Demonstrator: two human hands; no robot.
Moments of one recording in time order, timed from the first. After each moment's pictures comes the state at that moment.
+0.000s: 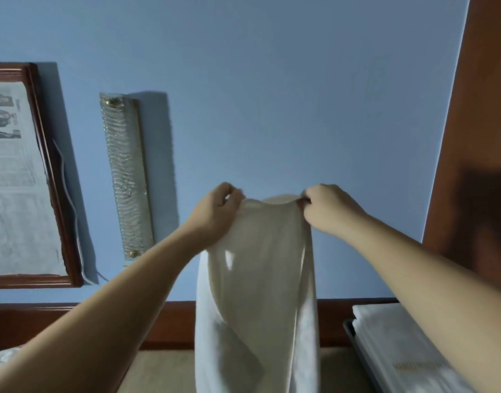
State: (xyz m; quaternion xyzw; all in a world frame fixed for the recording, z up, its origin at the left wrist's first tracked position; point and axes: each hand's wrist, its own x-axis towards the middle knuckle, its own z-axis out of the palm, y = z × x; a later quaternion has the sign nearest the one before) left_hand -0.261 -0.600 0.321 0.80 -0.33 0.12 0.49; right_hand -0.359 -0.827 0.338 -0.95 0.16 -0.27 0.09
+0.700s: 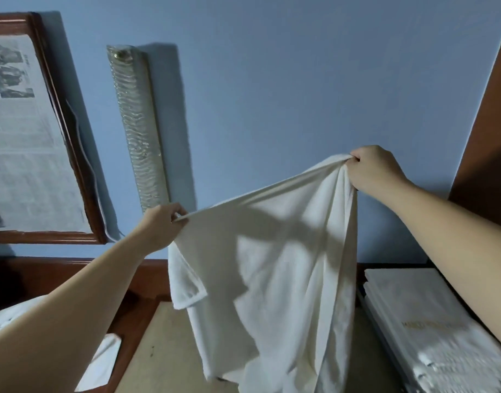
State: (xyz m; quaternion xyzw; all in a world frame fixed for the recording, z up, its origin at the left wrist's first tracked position) left_hand -0.163 -0.483 0.201 0.92 -0.22 0.13 0.30; right_hand -0.359 -0.877 0.312 -0.90 0.20 -0.36 0.15
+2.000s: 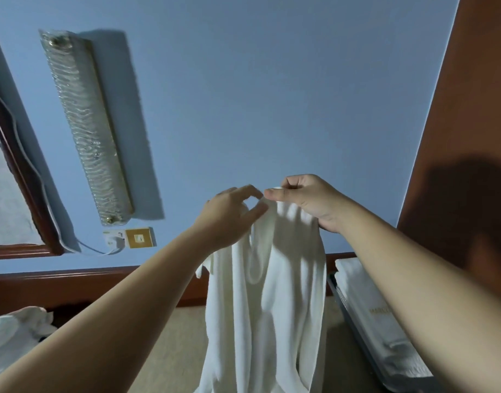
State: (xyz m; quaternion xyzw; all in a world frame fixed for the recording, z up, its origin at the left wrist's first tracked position) left_hand -0.270 -0.659 0.233 0.83 -0.41 0.13 0.34; right_hand -0.373 -0.845 0.268 -0.82 0.03 -0.15 0.55
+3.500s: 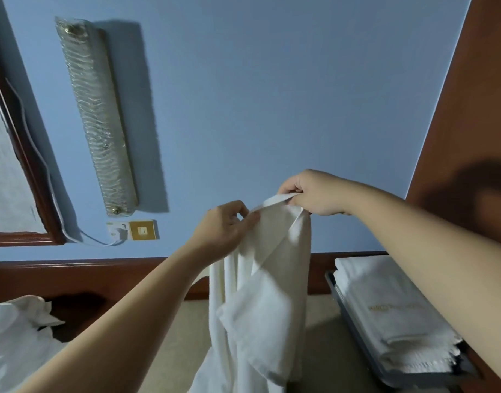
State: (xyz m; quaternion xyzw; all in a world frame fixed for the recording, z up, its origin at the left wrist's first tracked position) left_hand -0.274 -0.618 0.204 0.81 -0.36 0.04 0.45; right_hand -0.371 -0.832 0.293 -0.97 0.04 -0.06 0.22
